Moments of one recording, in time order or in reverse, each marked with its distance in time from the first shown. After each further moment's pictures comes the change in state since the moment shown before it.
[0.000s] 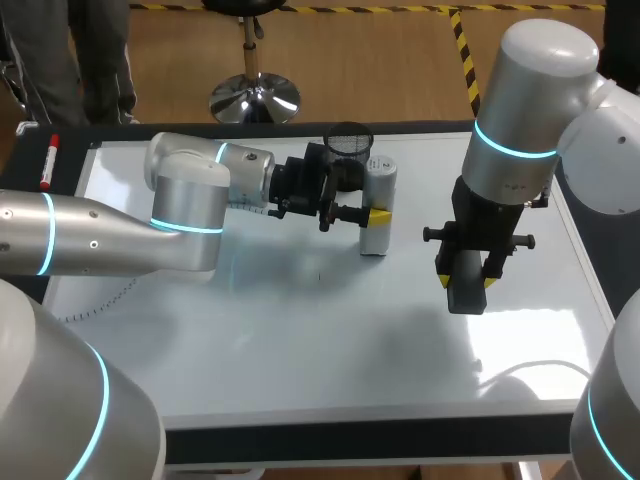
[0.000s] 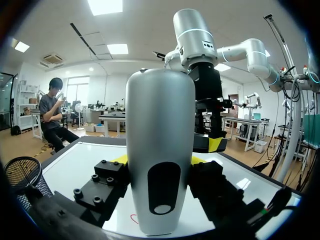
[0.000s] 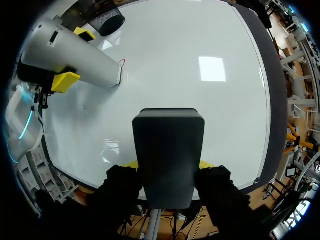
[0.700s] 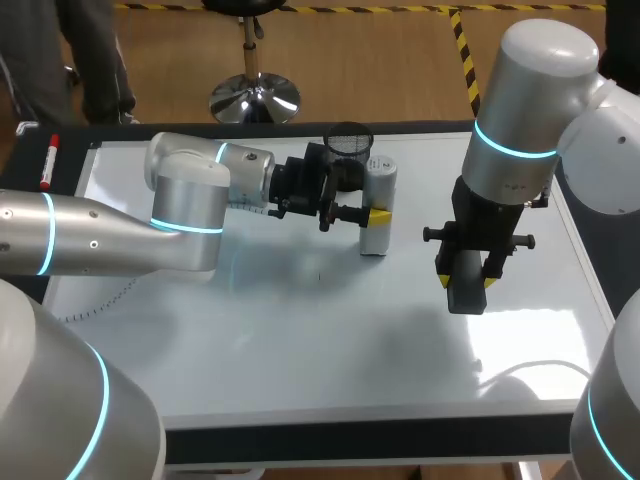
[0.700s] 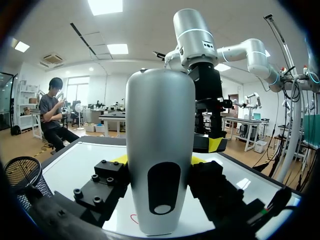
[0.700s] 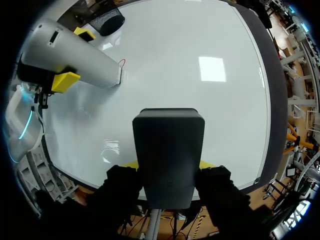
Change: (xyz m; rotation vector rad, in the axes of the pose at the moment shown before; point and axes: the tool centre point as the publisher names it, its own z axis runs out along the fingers) left arm 0.000 0.000 0.000 0.000 -0.001 -0.001; right arm 0.000 0.000 0.000 0.000 0.000 0.000
